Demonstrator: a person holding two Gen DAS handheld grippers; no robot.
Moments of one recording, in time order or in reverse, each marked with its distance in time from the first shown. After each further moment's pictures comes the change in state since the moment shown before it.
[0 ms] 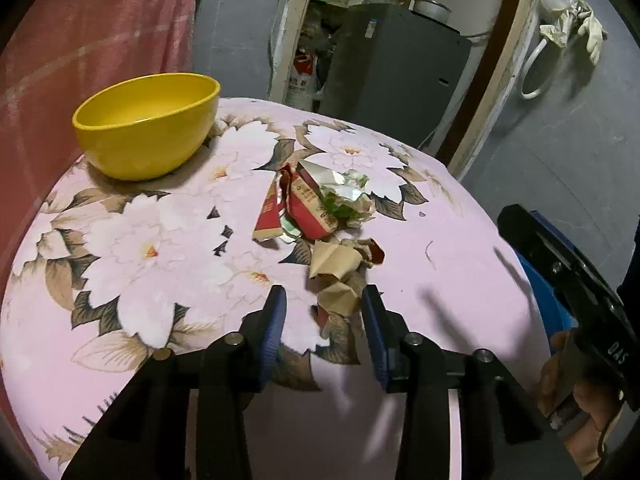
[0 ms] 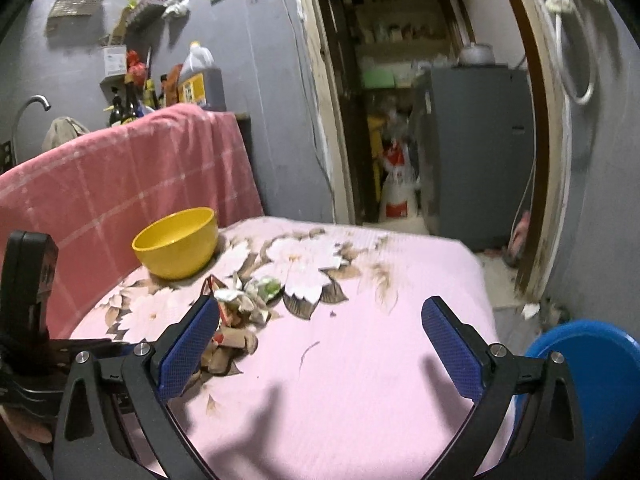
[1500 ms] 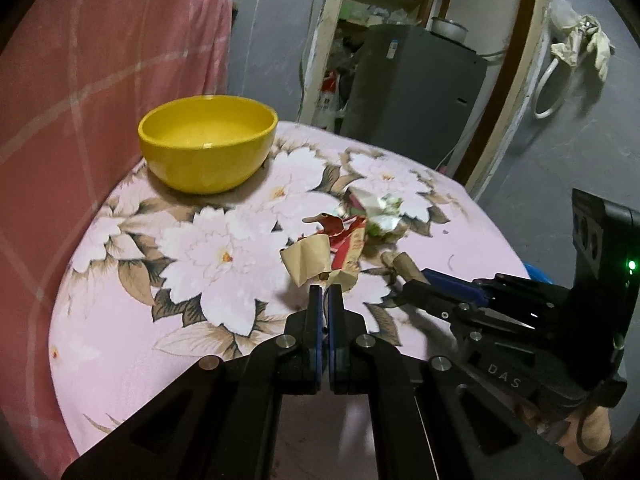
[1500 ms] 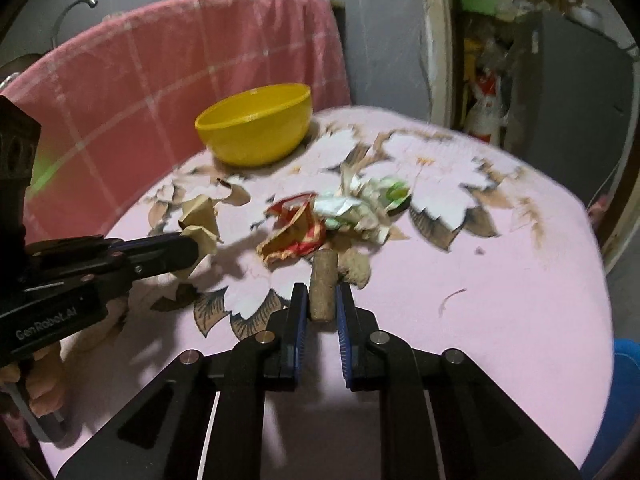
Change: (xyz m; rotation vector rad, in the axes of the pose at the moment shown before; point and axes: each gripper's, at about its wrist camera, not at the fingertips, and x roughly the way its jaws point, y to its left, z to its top) left arm -0.046 0.018 -0.001 -0.021 -0.078 0.073; right arm 0.051 0.061 -0.022 -0.191 0.348 0.220
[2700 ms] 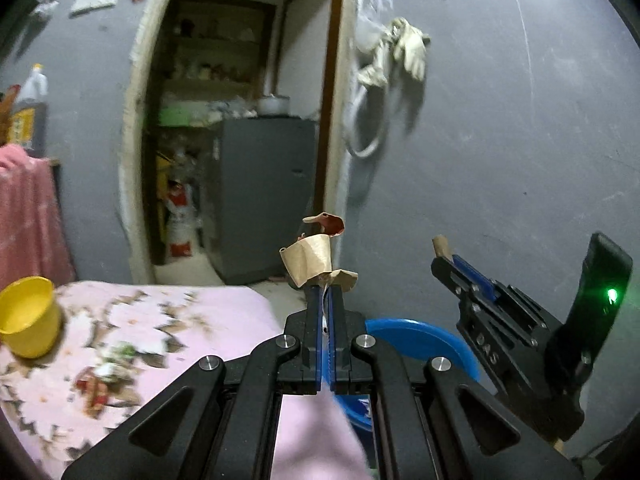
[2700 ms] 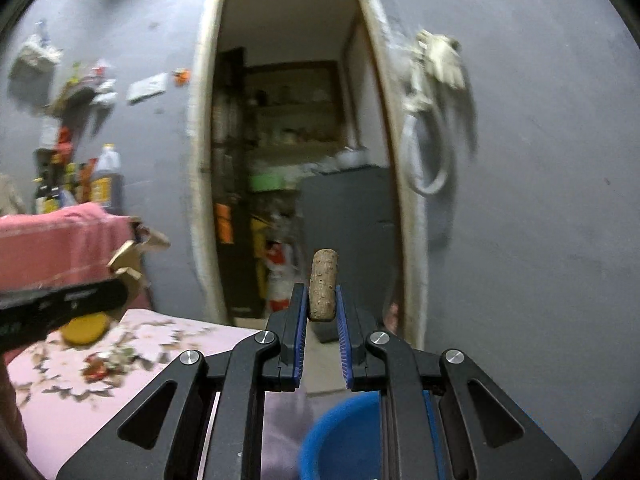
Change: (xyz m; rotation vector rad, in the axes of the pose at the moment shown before) left arm -0.029 -0.217 0.014 0.361 -0.310 -0.388; right arm -0.217 -0.110 -0.080 0.261 -0.699 -0.667
